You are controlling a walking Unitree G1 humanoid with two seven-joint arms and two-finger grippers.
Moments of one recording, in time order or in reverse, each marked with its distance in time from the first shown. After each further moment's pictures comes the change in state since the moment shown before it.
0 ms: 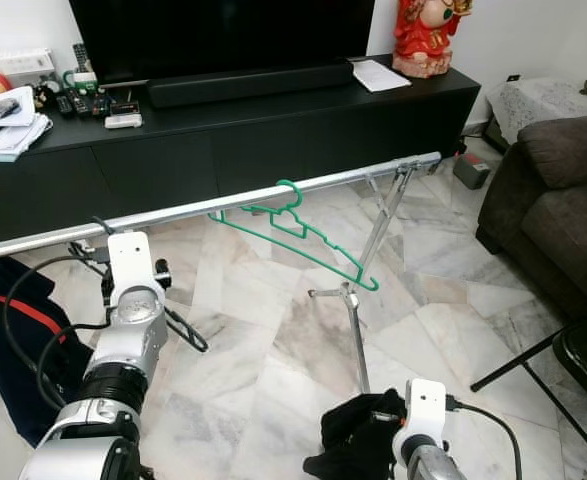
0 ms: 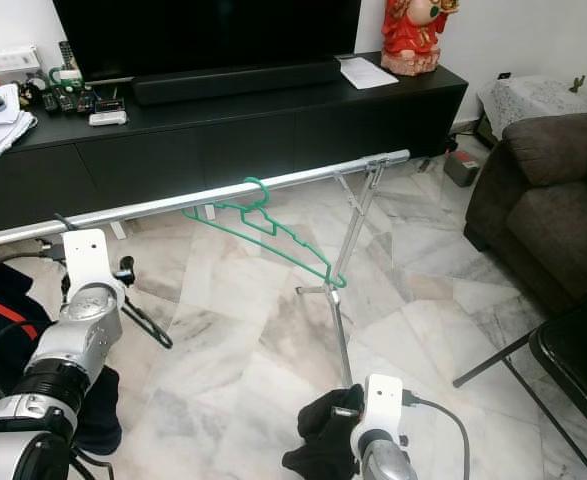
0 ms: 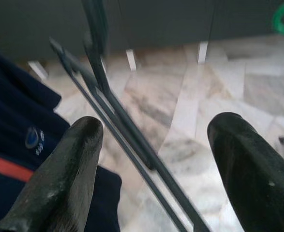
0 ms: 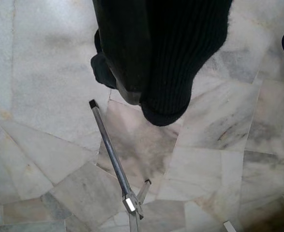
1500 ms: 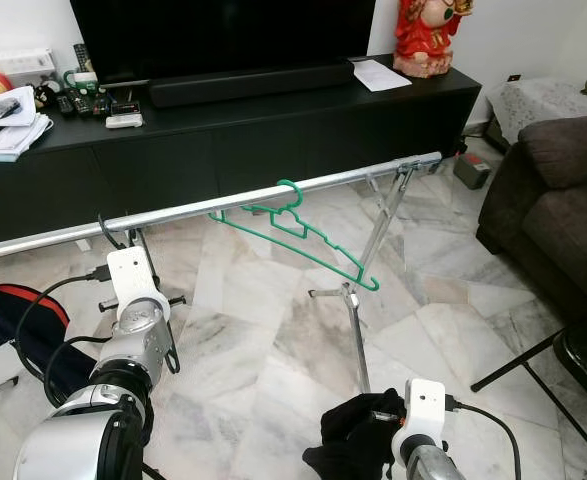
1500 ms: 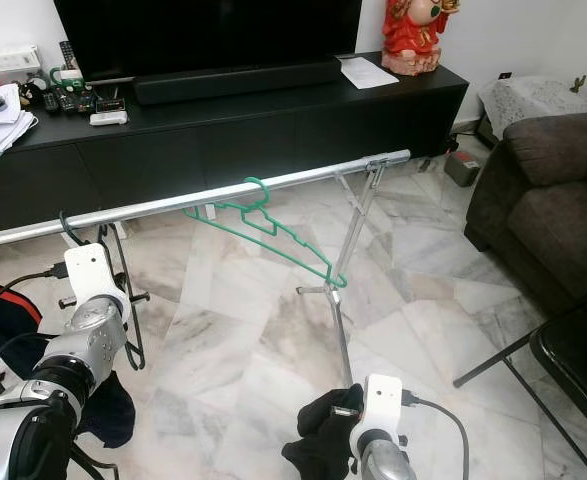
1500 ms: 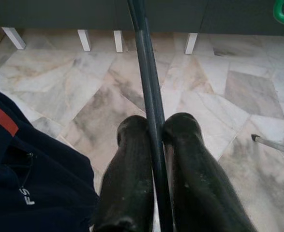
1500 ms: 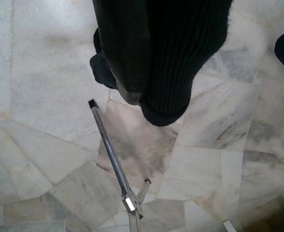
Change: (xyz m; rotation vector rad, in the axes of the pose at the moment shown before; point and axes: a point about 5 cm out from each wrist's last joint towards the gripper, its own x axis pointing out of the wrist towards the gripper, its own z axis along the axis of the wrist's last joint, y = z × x) left arm 0.006 -0.001 -0.014 -0.136 0.050 -0.032; right arm 0.000 0.001 0.000 0.004 -0.002 -0.001
